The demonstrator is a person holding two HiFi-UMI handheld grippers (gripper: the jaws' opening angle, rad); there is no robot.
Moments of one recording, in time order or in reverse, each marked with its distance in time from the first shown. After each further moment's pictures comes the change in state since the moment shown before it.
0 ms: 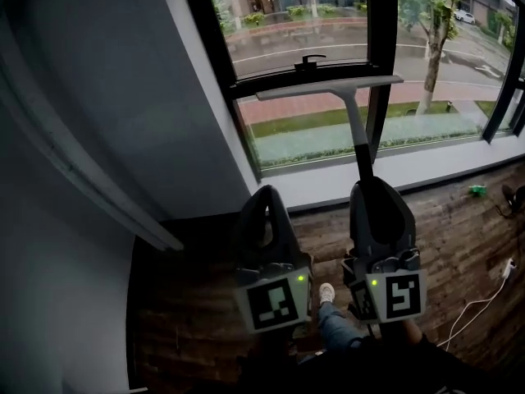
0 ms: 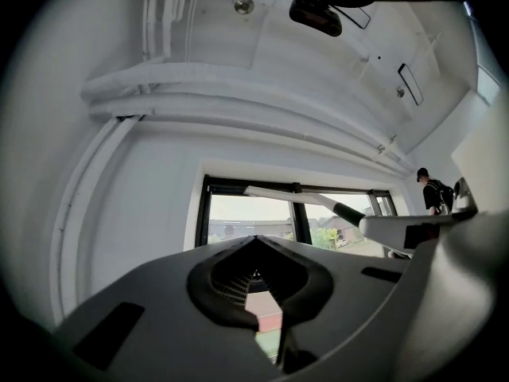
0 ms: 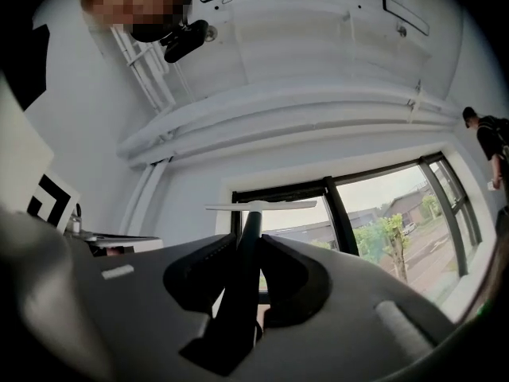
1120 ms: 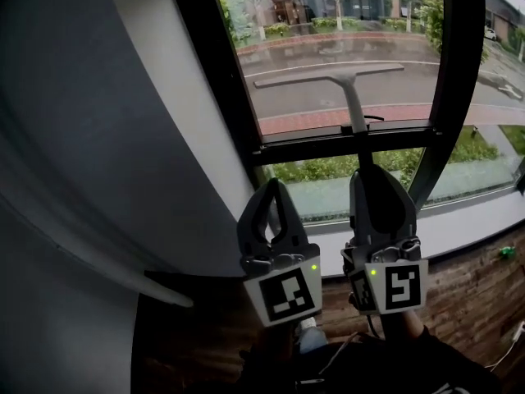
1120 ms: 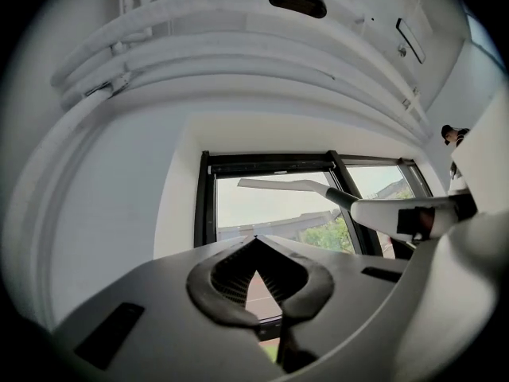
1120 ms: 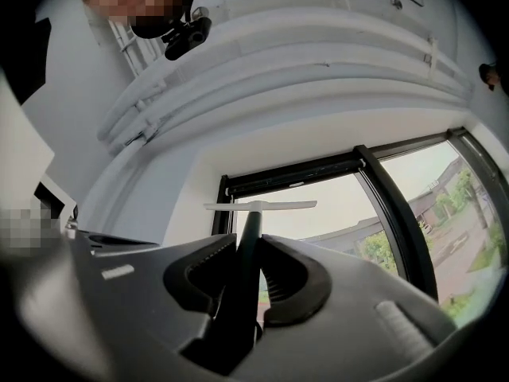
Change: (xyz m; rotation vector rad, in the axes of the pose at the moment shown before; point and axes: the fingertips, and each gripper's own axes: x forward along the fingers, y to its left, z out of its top) left arm 0.427 0.143 -0.076 0.139 -0.004 0.089; right arm 0.453 -0.050 -0.118 0.016 -0.089 0.073
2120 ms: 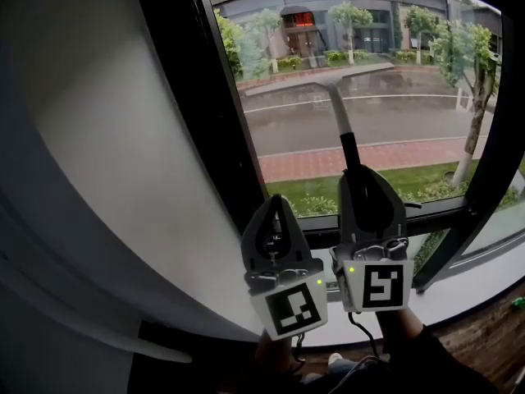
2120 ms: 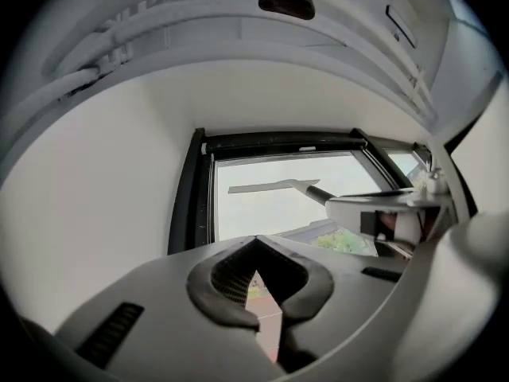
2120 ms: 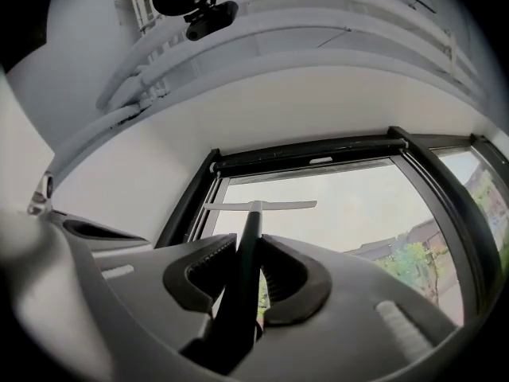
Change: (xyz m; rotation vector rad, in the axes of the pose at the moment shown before) left arm 0.261 0.055 -0.051 0.076 -0.103 0.041; right arm 0.281 -0.042 -0.091 -0.144 -0.088 0.025
